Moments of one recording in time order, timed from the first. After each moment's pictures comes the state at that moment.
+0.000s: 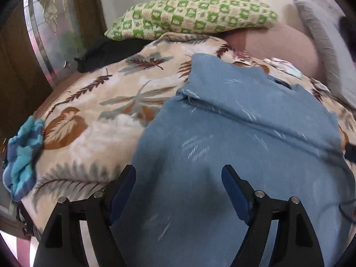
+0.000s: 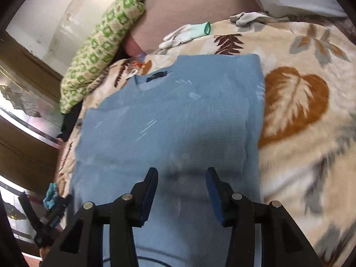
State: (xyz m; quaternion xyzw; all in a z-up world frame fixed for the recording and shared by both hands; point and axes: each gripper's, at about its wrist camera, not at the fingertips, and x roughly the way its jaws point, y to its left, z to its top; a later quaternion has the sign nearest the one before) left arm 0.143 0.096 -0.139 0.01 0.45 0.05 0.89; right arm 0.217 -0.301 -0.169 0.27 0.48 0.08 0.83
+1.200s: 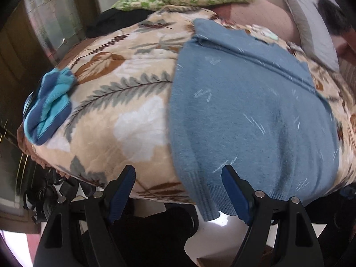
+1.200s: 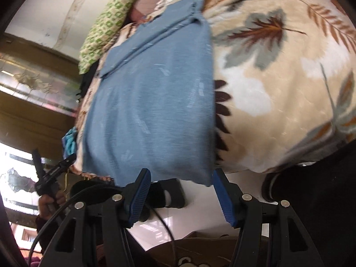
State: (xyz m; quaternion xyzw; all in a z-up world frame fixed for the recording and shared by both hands) left arm 0.000 0.163 -0.132 0.02 0.54 -0.02 0.84; right arm -0.088 -0.271 -0.198 0.33 0.53 0.09 0.78
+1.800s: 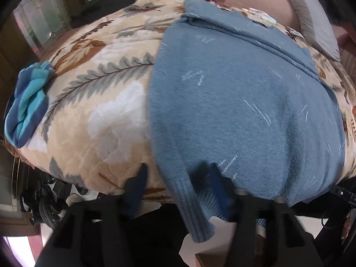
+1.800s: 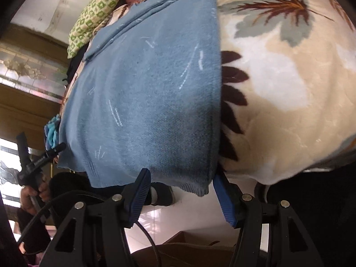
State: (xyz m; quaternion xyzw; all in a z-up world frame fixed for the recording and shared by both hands) left arm 0.020 0.150 -0.168 0.02 0.57 -0.04 0.82; right arm -0.055 -0.251 -0.245 0.28 0.56 0.10 0.77
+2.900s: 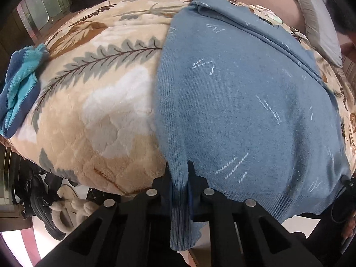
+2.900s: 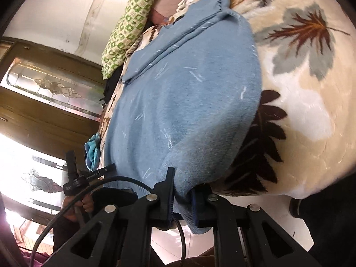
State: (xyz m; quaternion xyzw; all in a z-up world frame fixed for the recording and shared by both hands) left arm 0.024 0.183 -0.173 -0.02 0.60 -0.05 0.80; right arm -0.052 -0.254 -0.203 0.37 0.48 0.17 0.78
